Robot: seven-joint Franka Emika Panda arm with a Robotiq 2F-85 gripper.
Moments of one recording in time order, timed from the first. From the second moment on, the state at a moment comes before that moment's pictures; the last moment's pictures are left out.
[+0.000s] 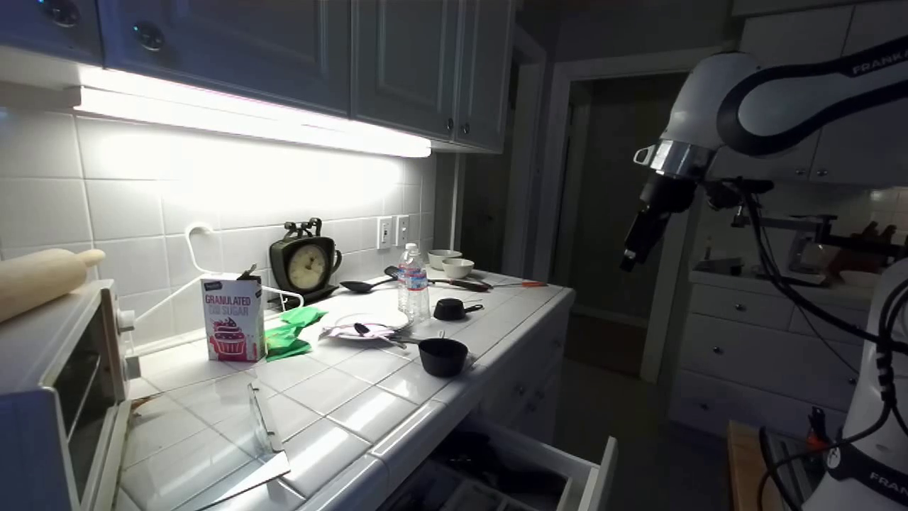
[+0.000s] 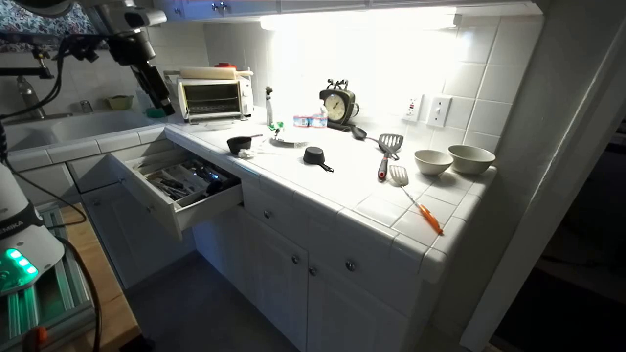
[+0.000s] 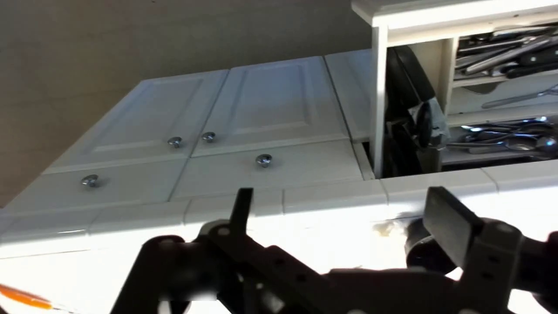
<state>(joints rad) -0.10 -0.86 -0.11 -2.78 -0.11 2.19 -0.03</state>
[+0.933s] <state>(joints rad) 0.07 -0.62 -0.14 -2.76 0.04 2.45 -0.16</state>
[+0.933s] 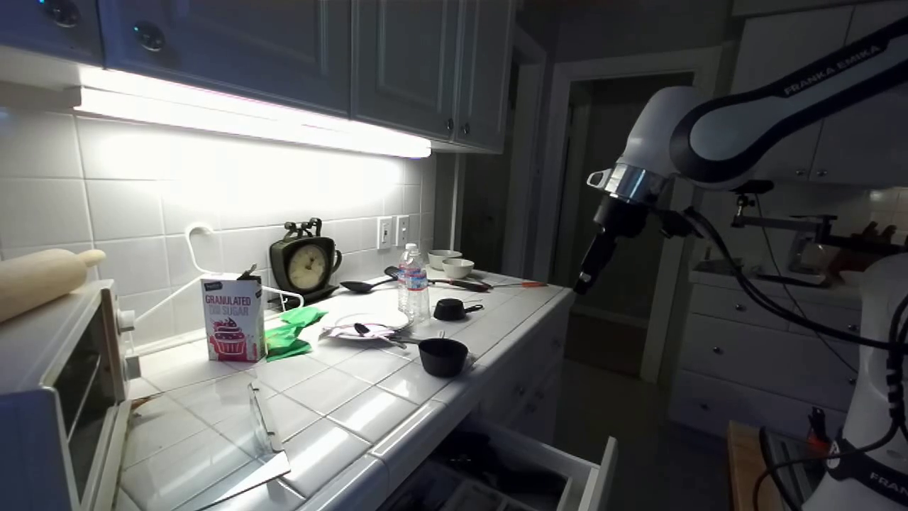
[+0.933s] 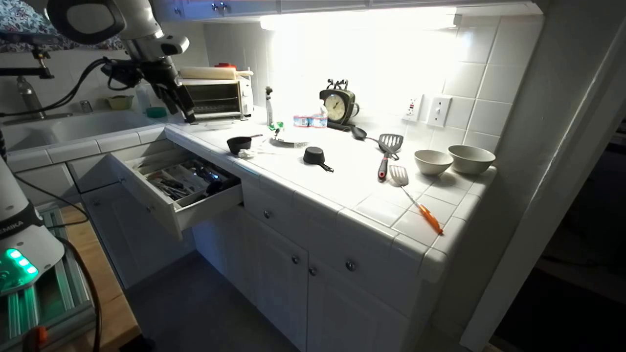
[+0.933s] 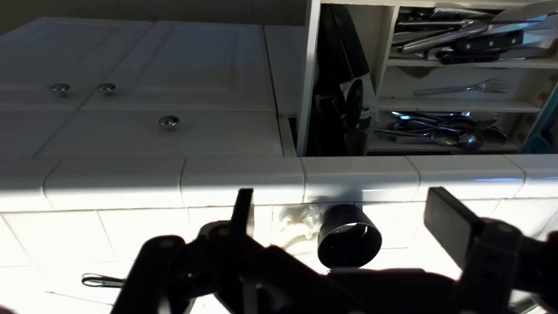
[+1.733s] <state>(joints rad) -0.04 -0.52 0.00 -2.73 0.01 2.47 0.08</state>
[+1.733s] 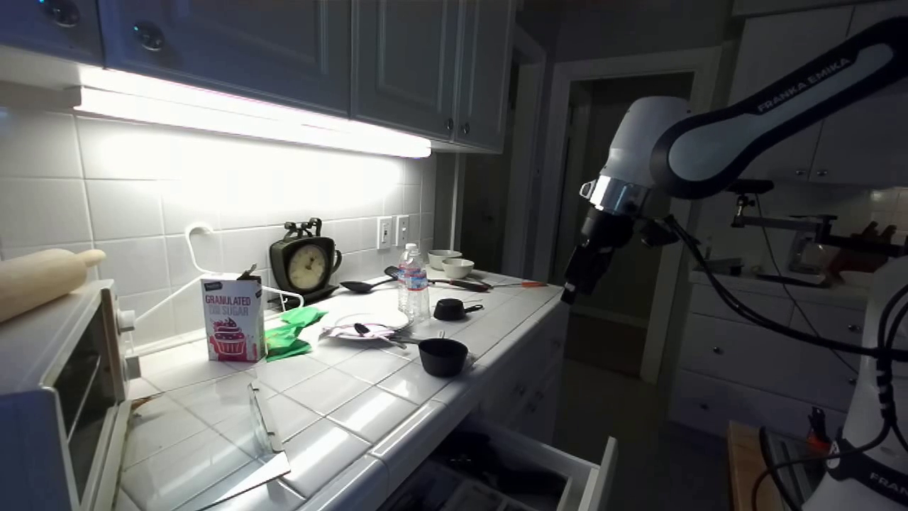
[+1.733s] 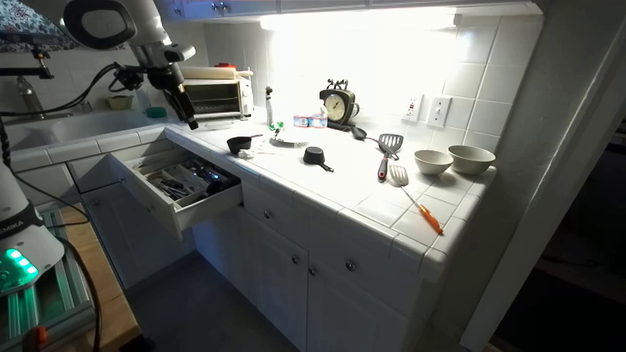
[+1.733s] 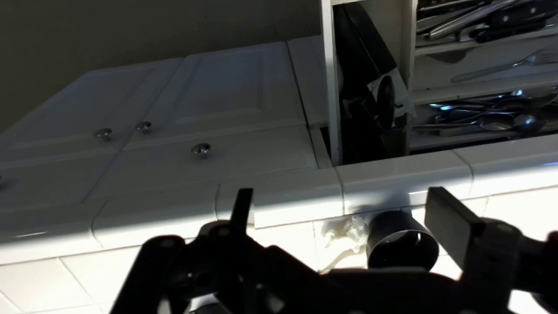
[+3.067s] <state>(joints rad) 0.03 0.02 0.05 -2.39 0.04 2.64 -0.10</state>
